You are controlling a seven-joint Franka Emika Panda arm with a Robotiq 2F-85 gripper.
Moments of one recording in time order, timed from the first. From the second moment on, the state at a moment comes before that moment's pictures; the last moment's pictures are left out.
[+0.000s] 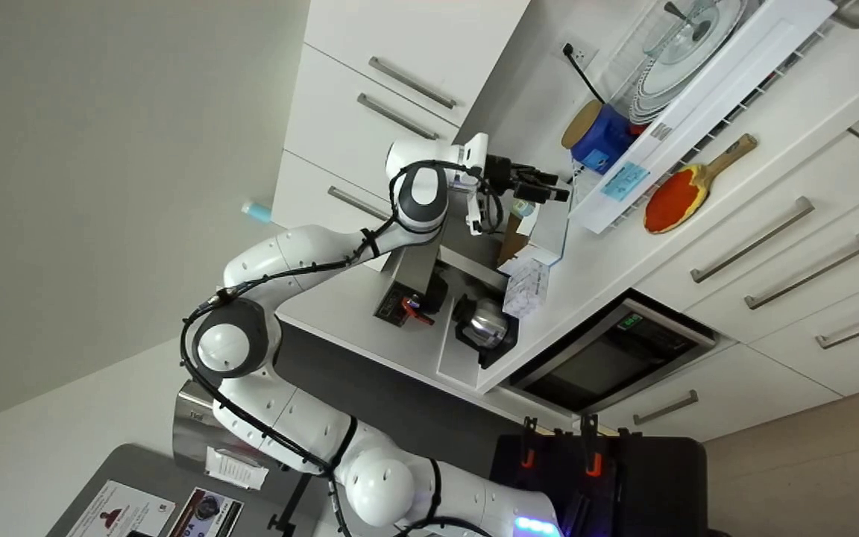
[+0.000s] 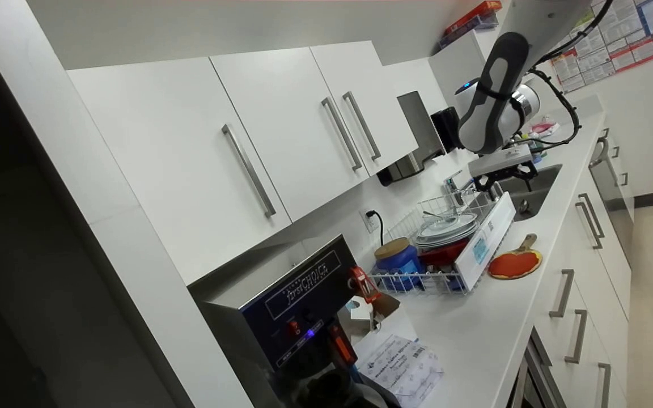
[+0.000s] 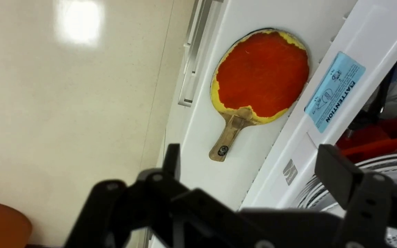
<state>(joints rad) -0.22 0.12 -0.17 -2.12 -0.21 2.51 0.80</state>
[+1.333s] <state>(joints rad) -0.24 0.76 -0.29 -1.44 0.02 2.28 1.22</state>
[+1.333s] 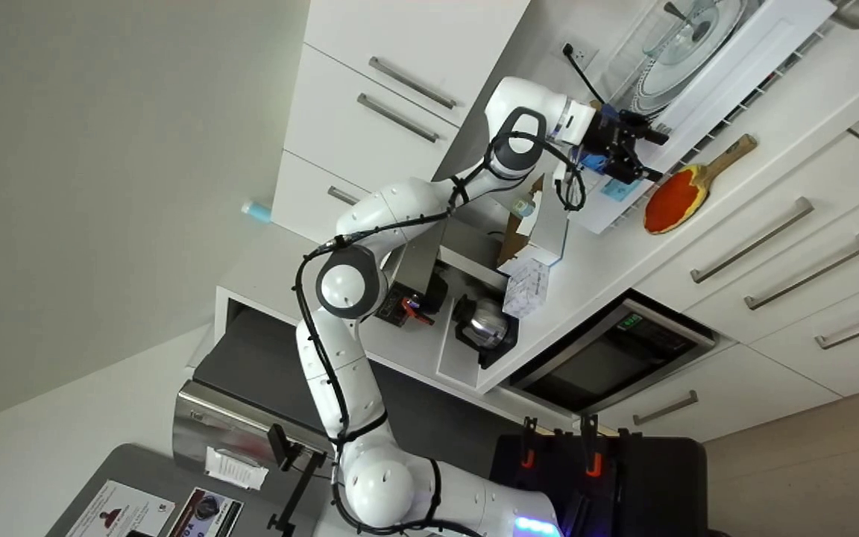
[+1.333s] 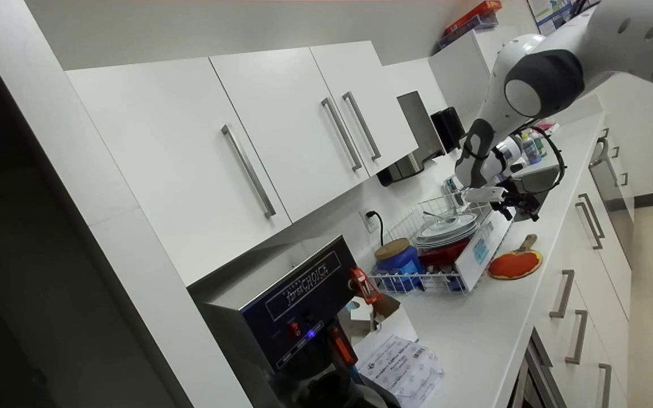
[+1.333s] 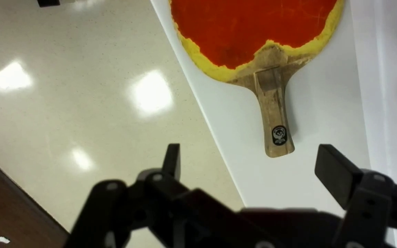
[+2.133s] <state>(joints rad) -0.30 0.93 -0.24 -1.27 0.10 2.27 1.02</state>
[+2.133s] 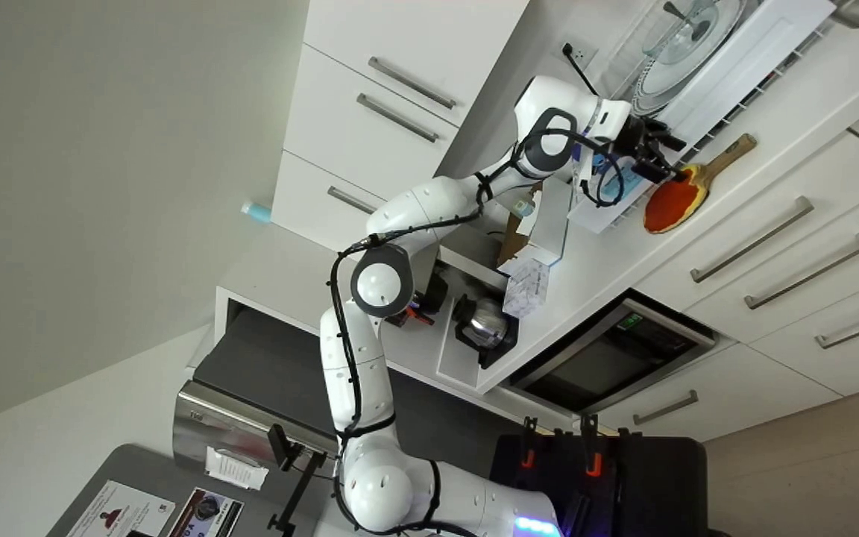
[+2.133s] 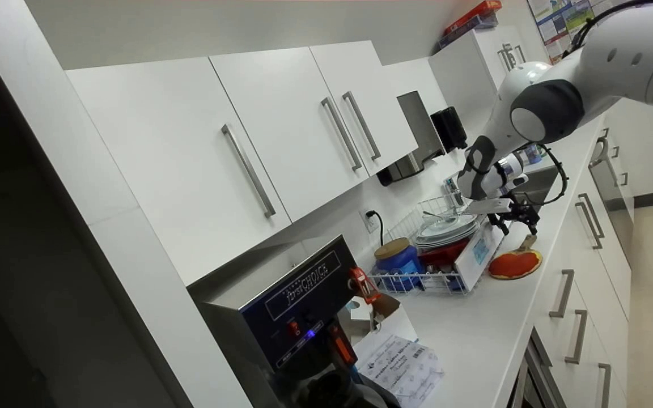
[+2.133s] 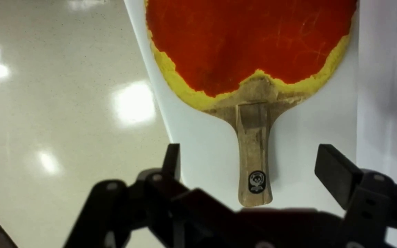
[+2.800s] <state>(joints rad) -0.31 0.97 -0.24 -1.22 0.11 2.24 1.00</state>
